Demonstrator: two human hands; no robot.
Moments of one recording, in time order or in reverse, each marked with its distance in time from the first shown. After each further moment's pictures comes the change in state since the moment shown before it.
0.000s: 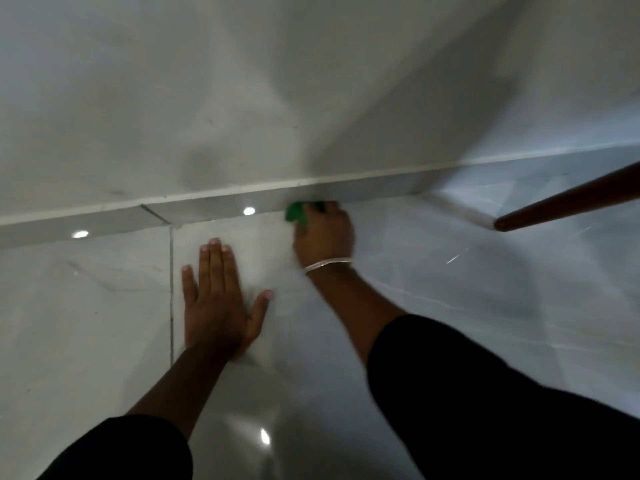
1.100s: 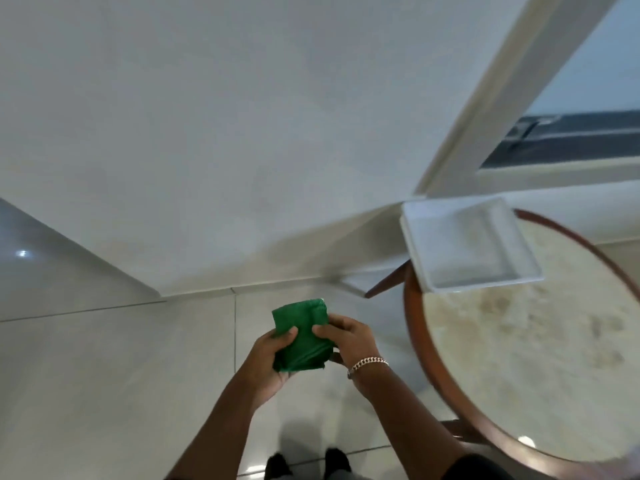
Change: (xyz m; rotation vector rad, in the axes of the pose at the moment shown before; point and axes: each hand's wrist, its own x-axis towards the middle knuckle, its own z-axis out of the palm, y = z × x) left_hand -0.224 0.211 -0.601 -1.952 -0.604 -0.606; right_hand -0.167 -0.139 -0.655 1.101 -0.518 0.696
